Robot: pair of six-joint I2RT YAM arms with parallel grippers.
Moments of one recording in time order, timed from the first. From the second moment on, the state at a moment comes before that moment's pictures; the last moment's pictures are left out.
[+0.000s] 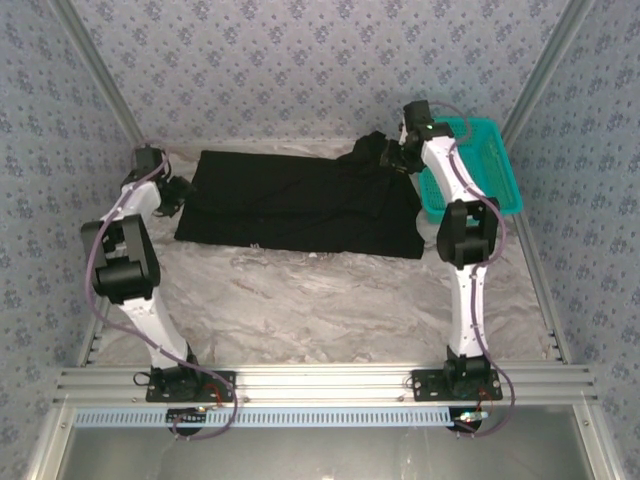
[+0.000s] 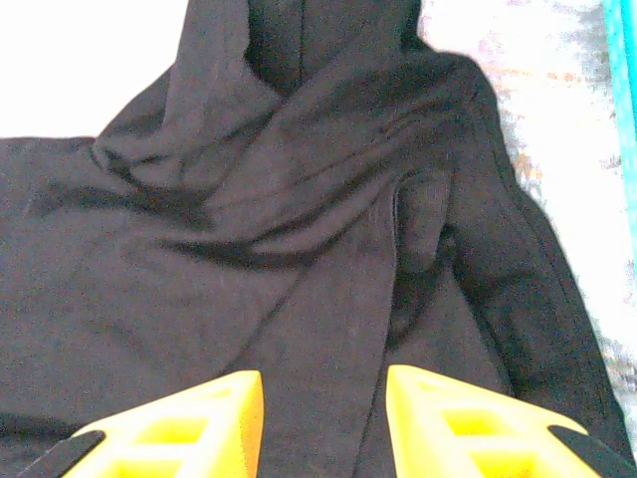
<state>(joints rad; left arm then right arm) 0.17 1.88 1.39 -0.47 0.12 -0.65 0.15 2.30 2.20 -0.94 -0.15 0.33</state>
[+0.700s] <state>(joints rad) 0.08 1.88 1.12 -0.27 0.32 -0.63 0.24 2.02 1.43 -0.78 -0.14 0.32</state>
